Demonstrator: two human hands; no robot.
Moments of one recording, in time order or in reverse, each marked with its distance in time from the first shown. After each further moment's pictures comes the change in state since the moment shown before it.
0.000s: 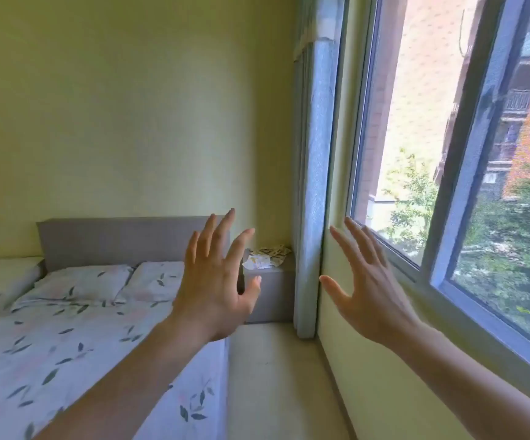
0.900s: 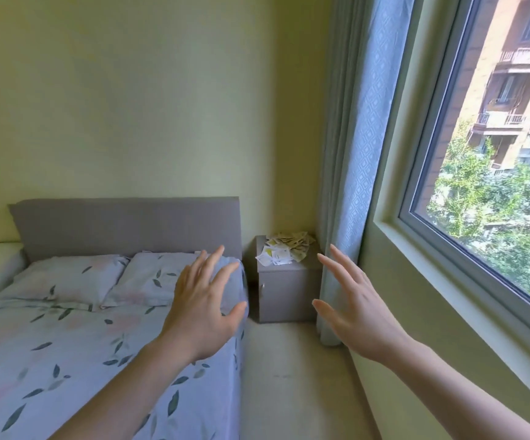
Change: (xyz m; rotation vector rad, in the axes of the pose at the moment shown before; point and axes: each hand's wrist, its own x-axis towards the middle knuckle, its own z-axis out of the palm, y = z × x) left_hand 0.212 -0.237 0.282 -0.074 -0.341 -0.209; right_hand 0.264 0.153 0.309 0.205 -0.351 0.117
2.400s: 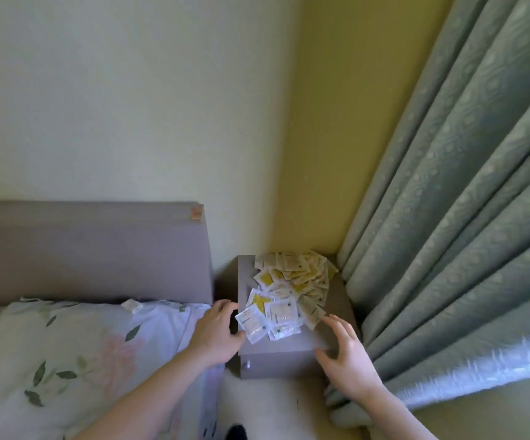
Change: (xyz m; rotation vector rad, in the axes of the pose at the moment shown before) left_hand 0.751 -0.293 0.471 -0.245 -0.591 -0.298; right_hand 0.687 0.438 0.327 0.156 -0.296 0.589
